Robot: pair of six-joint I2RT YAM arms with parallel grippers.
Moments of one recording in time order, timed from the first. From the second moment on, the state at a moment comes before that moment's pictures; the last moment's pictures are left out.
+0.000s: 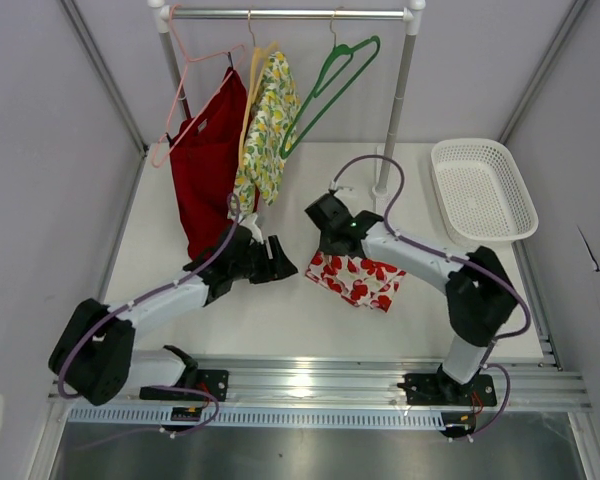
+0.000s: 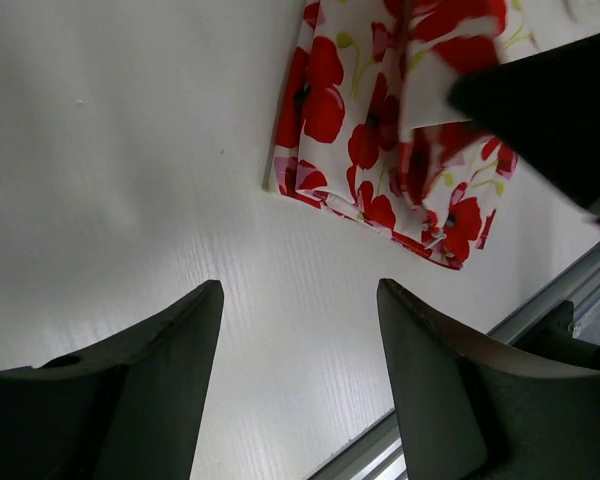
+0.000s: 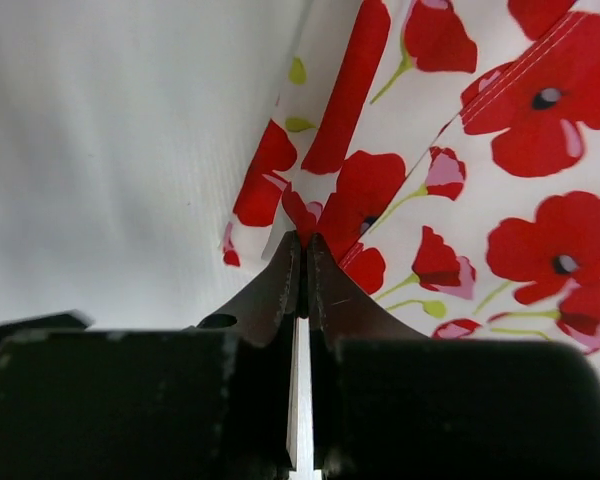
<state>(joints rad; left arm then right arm) -0.54 1.24 0.61 -0.02 0.21 -0.69 0.81 1.77 1.36 -0.59 0.40 0.75</state>
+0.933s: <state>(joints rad) -0.62 1.69 0.79 0.18 0.27 -0.73 0.71 1.44 1.24 -0.63 0.33 0.75</state>
